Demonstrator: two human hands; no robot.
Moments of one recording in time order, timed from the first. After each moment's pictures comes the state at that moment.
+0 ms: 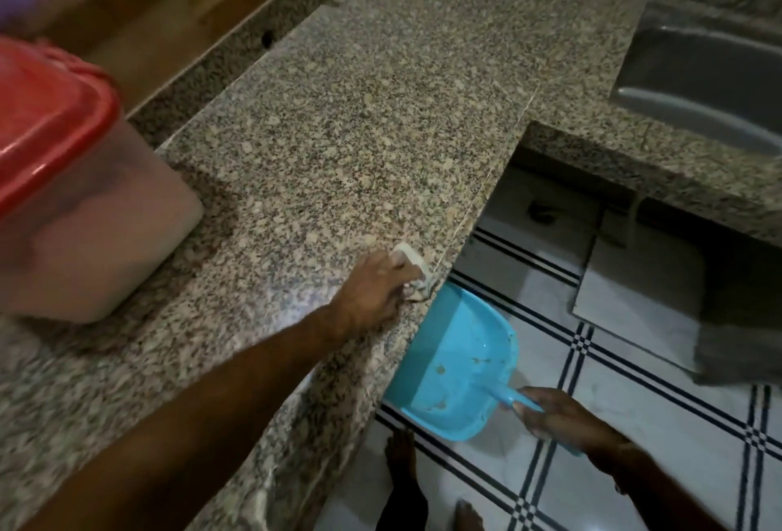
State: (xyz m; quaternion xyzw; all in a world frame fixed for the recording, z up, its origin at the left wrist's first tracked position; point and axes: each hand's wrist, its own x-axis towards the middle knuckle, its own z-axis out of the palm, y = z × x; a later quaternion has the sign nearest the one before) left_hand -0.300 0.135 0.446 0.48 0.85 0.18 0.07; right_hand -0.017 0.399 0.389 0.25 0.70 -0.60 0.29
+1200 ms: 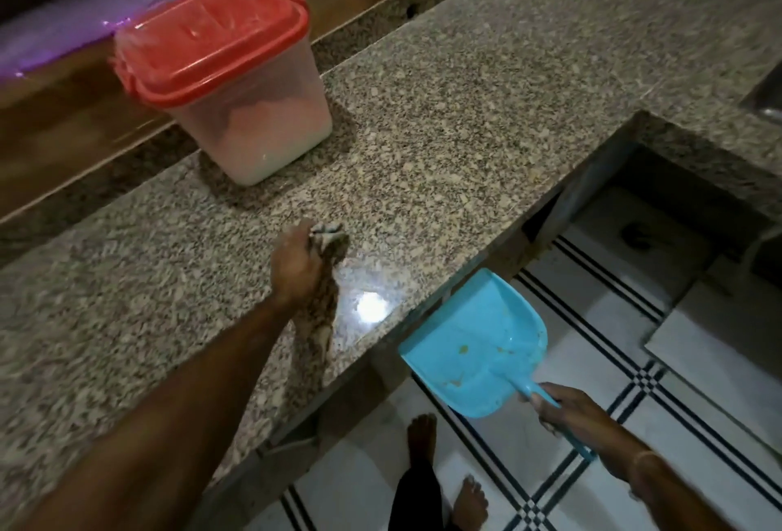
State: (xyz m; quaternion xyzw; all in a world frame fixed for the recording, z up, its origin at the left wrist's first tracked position) left_hand -0.176 -0.074 0.474 -0.04 0.97 0.22 -0.04; right_hand 0.043 0.356 0.424 0.20 0.72 -0.57 0.34
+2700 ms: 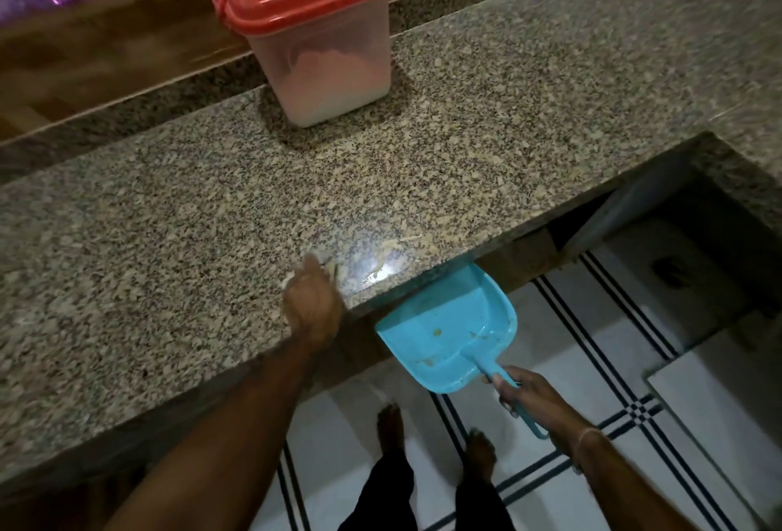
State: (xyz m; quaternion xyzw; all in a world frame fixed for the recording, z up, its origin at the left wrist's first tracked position) left_hand -0.017 -0.019 0.476 -0.28 0.95 0.09 0.01; right_hand 0.040 0.331 0.420 0.10 0.74 -0.54 0.38
